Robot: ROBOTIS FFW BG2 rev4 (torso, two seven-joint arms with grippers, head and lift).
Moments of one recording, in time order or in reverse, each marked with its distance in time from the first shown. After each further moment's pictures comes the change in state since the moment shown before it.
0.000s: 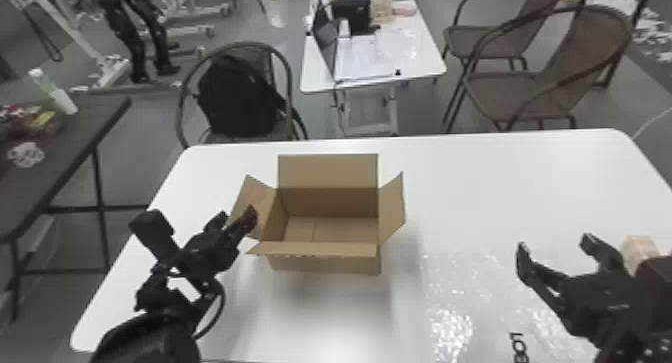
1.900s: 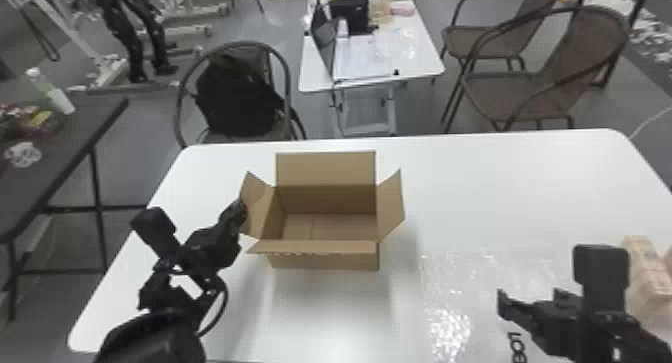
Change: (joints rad) left arm 0.000 -0.013 -0.015 -0.002 -0.015 -0.052 0.004; right arm -0.120 0.012 0.010 -0.006 -0.101 0.668 -0.075
